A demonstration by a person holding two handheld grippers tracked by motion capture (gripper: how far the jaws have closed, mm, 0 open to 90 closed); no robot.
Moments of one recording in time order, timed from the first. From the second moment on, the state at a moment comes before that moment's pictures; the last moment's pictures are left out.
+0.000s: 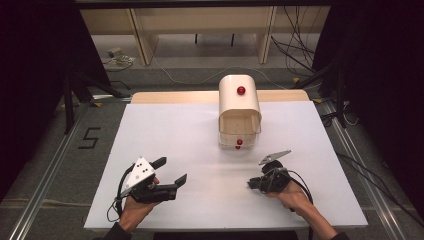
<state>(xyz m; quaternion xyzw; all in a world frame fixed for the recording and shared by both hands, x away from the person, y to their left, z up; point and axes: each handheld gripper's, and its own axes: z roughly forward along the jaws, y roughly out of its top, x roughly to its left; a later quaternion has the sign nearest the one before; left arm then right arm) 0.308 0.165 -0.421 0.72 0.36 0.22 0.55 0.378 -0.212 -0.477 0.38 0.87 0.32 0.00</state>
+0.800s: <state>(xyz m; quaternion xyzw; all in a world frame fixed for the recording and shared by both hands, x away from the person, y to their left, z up) 0.308 0.166 -0.420 0.73 0.36 0.22 0.54 0.373 -0.212 -0.465 0.37 0.86 0.35 0.00</state>
